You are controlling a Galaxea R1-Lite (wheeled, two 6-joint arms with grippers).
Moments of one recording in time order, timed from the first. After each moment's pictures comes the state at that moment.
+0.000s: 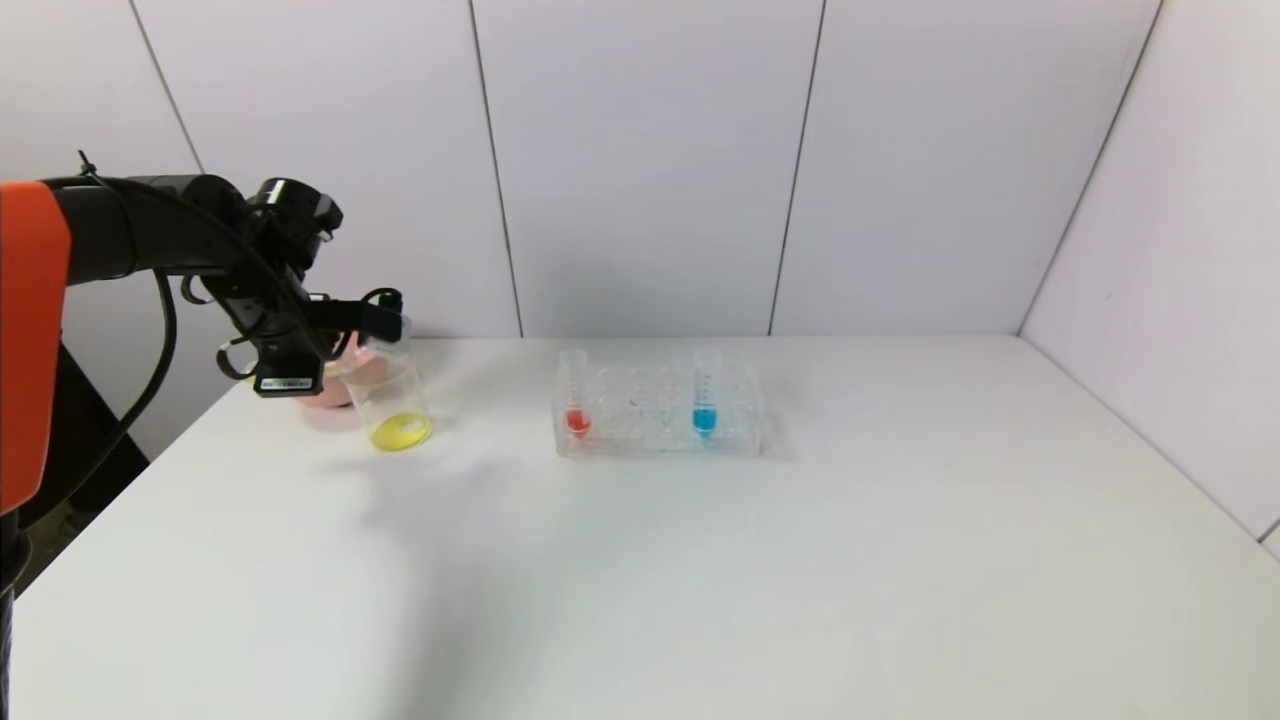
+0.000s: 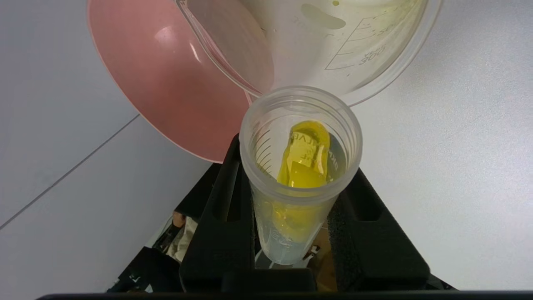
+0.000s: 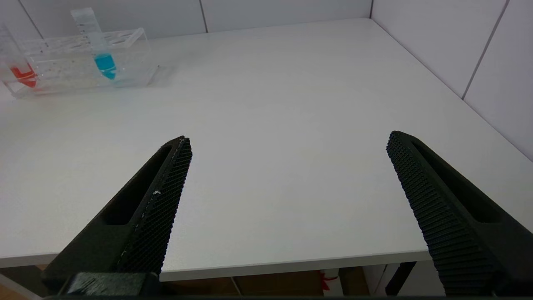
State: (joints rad) left arm 0.01 2.19 -2.01 0.78 0.25 1.39; right arm 0.00 0.00 0.00 0.00 -0.04 0.09
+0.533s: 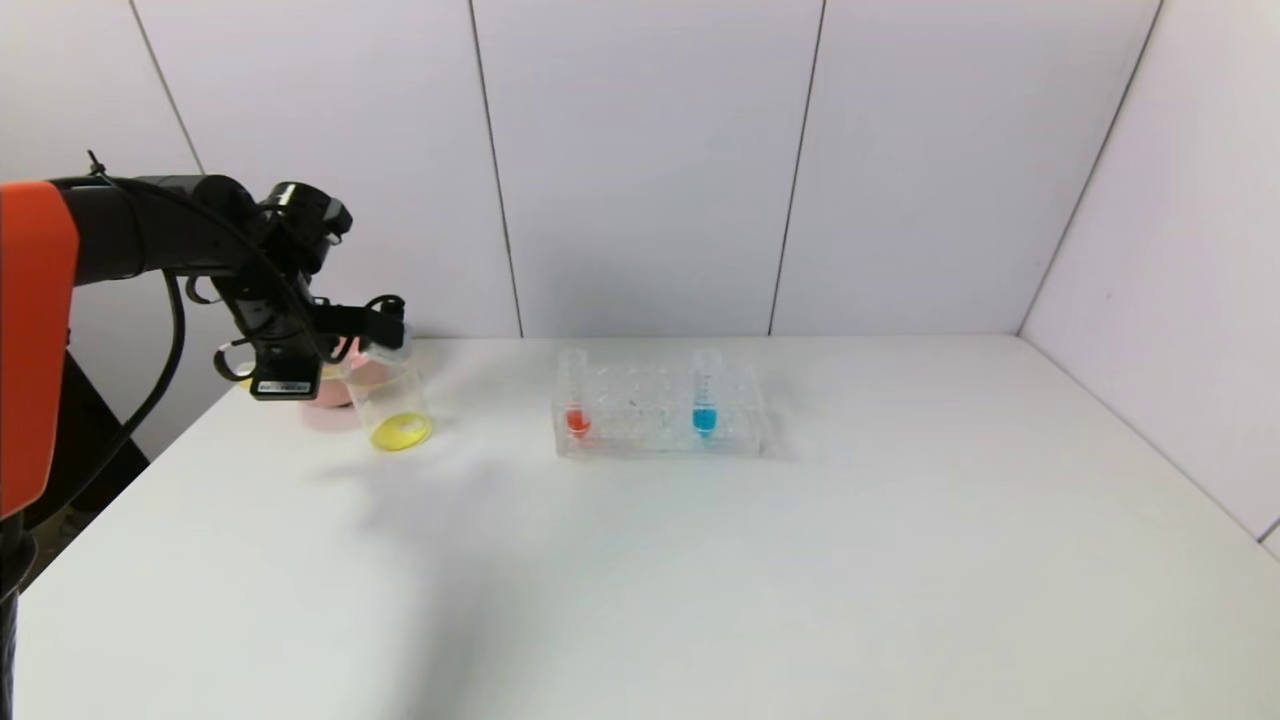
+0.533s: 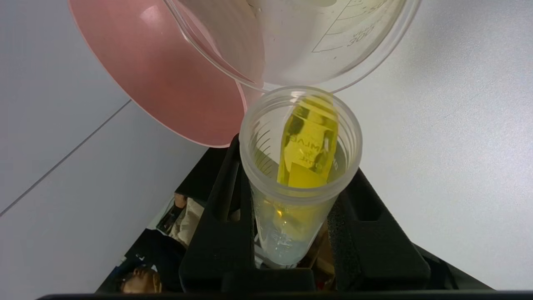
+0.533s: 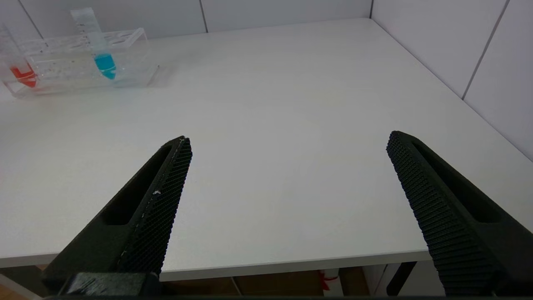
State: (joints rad) left arm -0.01 2.19 -2.01 0.81 0.33 1.38; right arm 0.00 0.00 0.00 0.00 -0.04 0.09
